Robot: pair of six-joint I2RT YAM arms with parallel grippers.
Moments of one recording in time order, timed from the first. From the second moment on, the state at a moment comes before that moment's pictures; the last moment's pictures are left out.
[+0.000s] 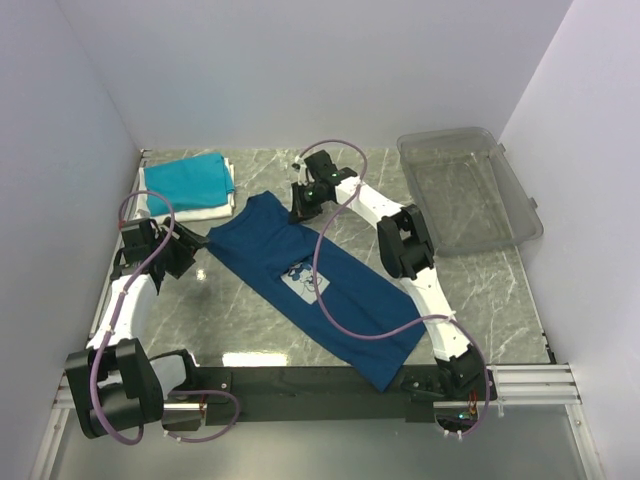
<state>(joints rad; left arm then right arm) 0.25 1.11 0.63 -0.25 0.30 -0.76 0.55 2.57 2.24 -0.62 -0.45 0.33</state>
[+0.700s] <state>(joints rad) 0.17 1.21 0.63 -0.18 0.39 -0.76 0.27 2.41 2.00 -0.59 -0.29 0.38</state>
